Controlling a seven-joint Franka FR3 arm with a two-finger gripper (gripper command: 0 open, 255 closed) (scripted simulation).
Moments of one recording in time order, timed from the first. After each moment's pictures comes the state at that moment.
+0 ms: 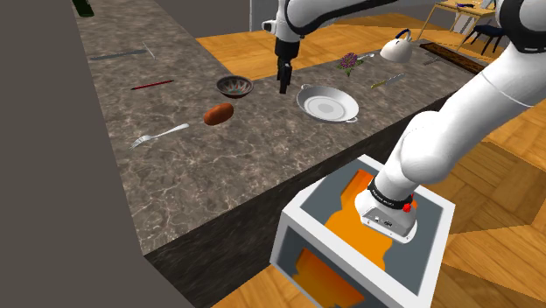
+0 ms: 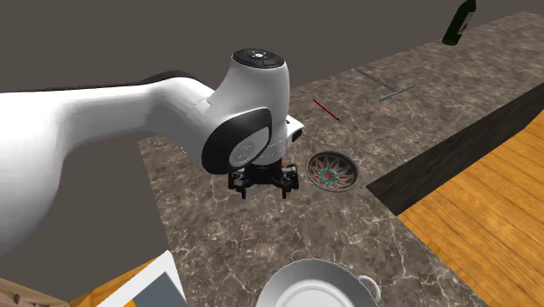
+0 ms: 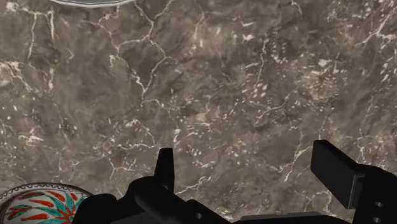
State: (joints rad) arm 0.17 -0.24 -0.12 -2.24 -0.01 2.02 -0.72
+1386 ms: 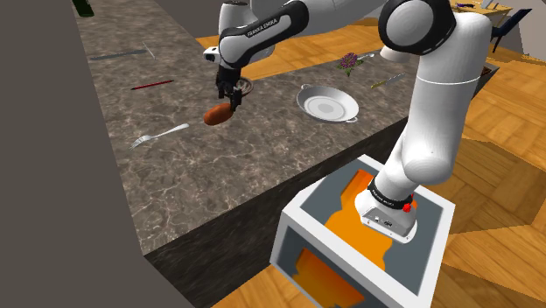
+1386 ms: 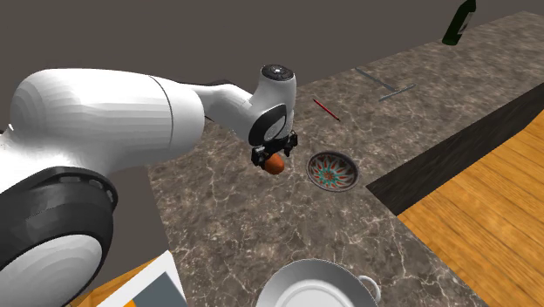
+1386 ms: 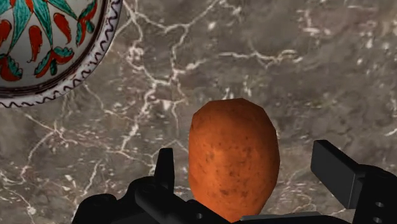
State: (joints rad) arm 0.24 0.33 -0.05 -1.84 0.13 2.28 -1.21
